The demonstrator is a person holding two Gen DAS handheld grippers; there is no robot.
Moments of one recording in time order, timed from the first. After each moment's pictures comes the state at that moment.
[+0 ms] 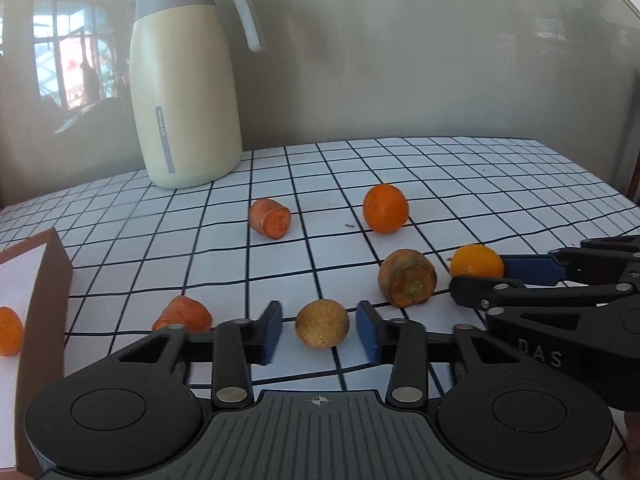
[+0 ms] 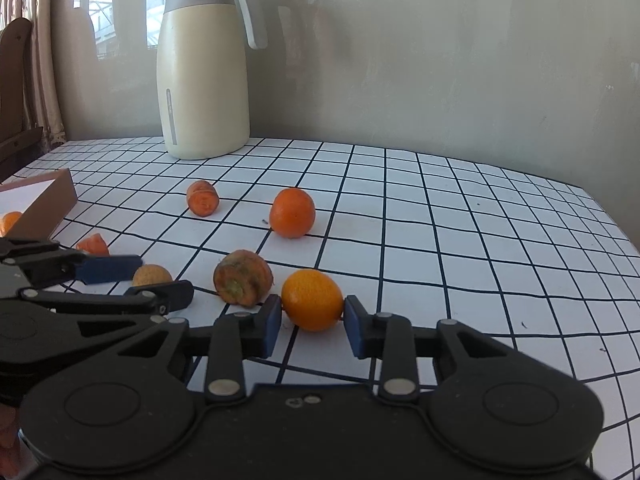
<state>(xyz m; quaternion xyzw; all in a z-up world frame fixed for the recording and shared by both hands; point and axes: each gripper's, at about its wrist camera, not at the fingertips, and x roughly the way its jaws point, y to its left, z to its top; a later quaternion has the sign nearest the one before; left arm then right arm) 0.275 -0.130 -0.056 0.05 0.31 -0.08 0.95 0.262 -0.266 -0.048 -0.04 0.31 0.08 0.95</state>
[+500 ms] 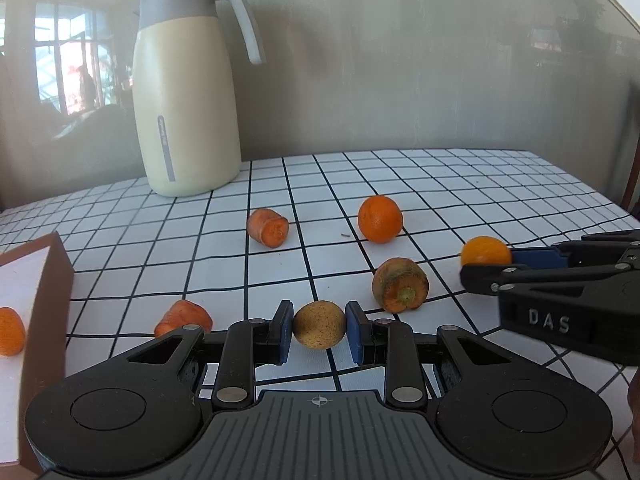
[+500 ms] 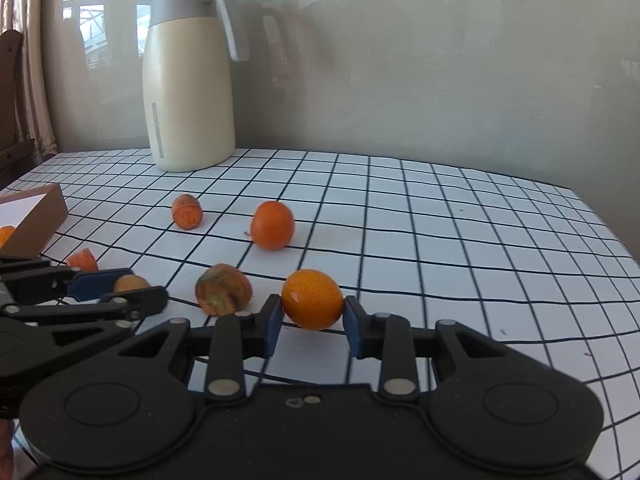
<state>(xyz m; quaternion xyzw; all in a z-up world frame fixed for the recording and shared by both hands) 0.263 -0.128 -0.053 0.05 0.29 -0.08 0.95 0.256 -0.280 -0.039 -0.03 0.30 0.06 0.95</state>
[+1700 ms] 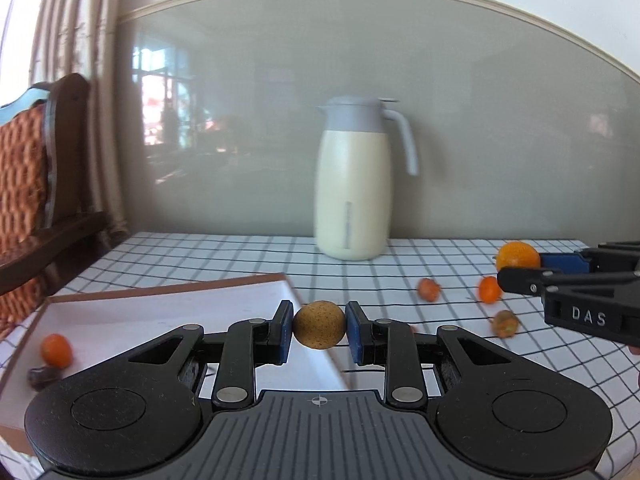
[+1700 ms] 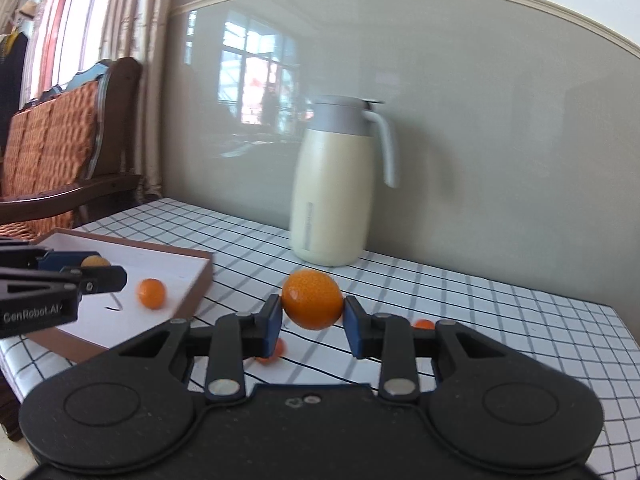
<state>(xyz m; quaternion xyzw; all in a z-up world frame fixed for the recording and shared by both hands) 0.153 0.031 0.025 0.00 0.19 0.02 0.98 0.185 -0.156 0.035 -0.09 0.19 0.18 0.96</state>
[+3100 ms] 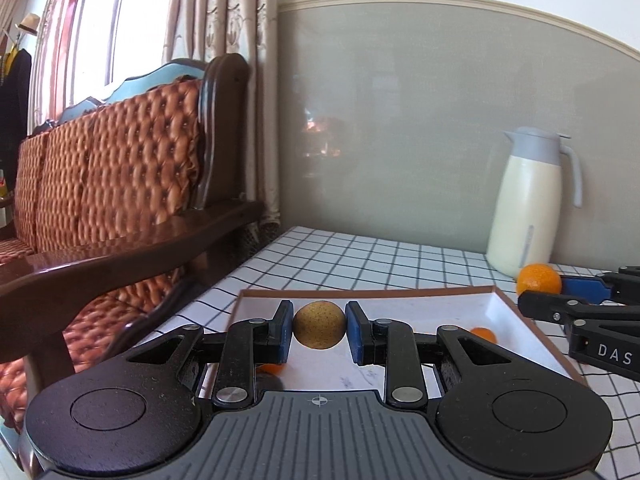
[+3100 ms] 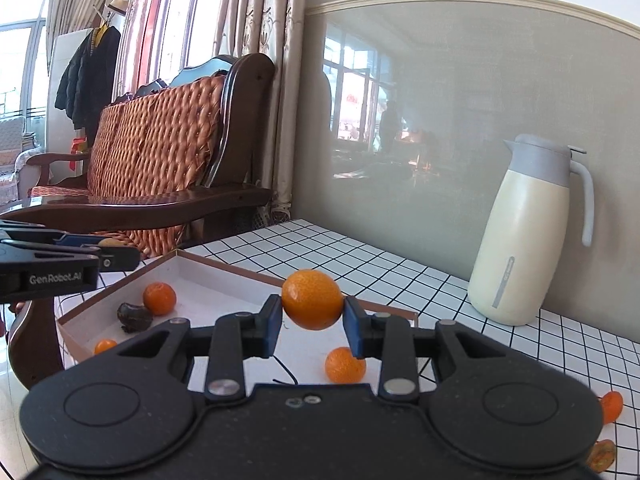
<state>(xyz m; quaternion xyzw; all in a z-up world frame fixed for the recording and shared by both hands) 0.126 0.203 0.028 -0.02 0.18 0.17 0.97 0.196 0.015 0.032 -0.10 0.16 0.30 0.93</state>
